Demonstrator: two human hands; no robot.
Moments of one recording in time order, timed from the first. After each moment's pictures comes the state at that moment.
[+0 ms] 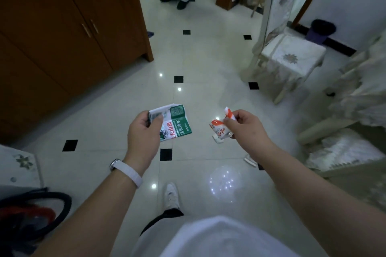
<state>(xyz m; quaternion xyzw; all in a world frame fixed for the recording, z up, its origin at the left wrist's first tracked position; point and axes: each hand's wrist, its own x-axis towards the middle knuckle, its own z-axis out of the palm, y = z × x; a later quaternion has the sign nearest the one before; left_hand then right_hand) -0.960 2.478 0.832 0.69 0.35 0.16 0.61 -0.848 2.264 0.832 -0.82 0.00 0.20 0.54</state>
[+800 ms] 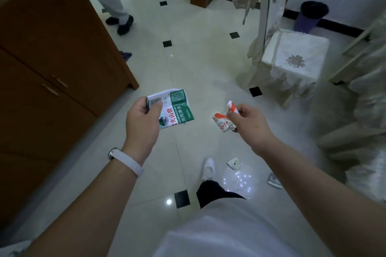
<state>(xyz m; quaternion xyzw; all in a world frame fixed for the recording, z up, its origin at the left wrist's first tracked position) -0.616 2.661 0.845 0.70 0.27 0.11 0.65 -0.557 2.426 0.800 -0.81 0.11 0.15 0.56</state>
